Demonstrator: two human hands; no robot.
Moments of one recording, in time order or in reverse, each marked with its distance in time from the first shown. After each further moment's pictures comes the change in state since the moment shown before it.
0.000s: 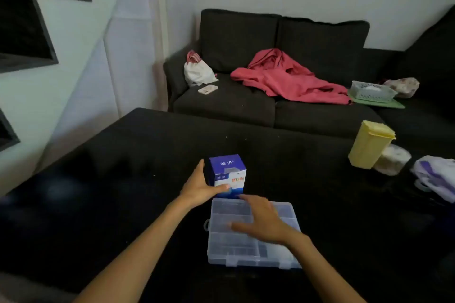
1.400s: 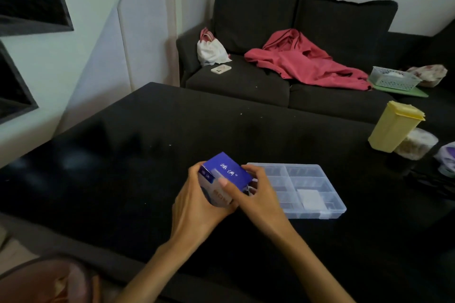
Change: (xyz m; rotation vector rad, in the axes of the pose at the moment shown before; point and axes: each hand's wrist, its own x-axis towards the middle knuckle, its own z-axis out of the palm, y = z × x) left_hand -0.111 -0.056 0.010 -0.009 0.371 0.194; right_hand -0.040 -0.076 0.042 0.730 0.257 0.008
